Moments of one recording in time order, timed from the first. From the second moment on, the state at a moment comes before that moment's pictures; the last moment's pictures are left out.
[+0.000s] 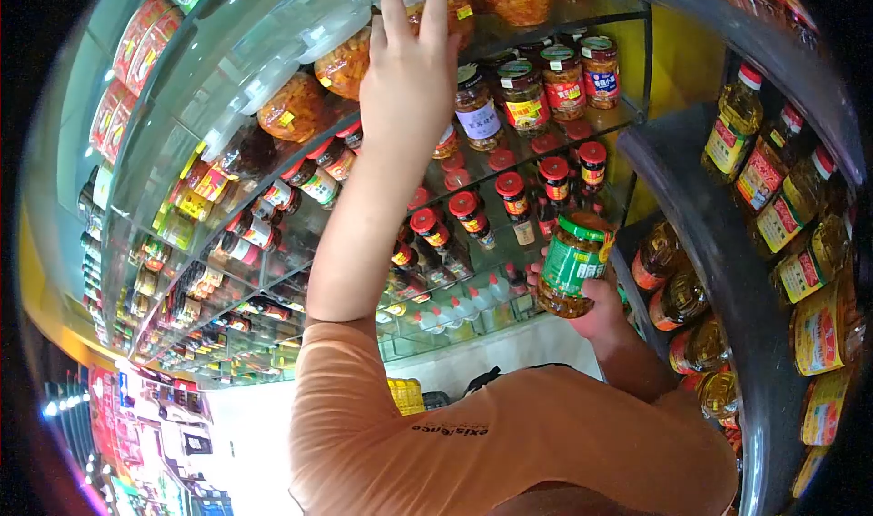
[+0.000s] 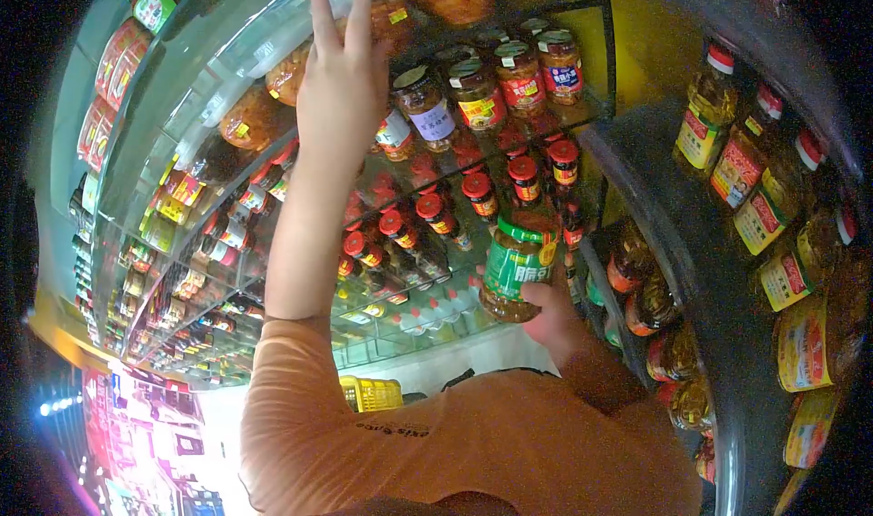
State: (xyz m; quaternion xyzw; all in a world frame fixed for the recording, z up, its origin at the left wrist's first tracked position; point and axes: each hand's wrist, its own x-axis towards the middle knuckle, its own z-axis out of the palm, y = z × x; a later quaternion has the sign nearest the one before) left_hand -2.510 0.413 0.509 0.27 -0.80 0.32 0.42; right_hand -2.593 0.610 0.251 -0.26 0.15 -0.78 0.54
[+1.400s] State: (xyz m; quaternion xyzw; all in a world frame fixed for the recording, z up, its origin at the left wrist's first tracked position) left_hand -1.912 0.397 0.497 0.44 -0.52 -0.12 0.72; right_hand -2.276 0.356 0.341 -0.83 0.32 -0.45 -0.02
